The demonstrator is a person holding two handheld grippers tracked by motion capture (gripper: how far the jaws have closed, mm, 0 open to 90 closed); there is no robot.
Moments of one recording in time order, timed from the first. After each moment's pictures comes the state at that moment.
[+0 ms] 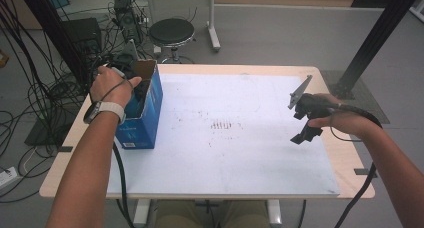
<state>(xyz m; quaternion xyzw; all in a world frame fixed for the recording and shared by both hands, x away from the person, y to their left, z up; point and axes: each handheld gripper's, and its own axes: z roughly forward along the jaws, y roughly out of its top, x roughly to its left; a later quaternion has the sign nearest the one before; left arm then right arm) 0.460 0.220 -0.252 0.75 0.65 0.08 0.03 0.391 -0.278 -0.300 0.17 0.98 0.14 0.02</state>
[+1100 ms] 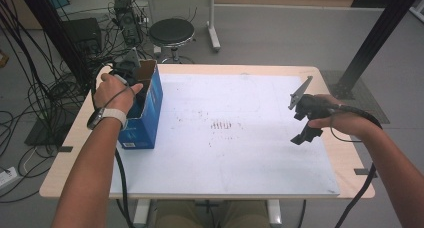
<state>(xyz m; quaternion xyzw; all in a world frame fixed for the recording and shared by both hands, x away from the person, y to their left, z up) 0.460 0.222 -0.273 0.76 0.65 0.08 0.02 0.391 -0.279 -0.303 0.17 0.98 0.14 0.02</state>
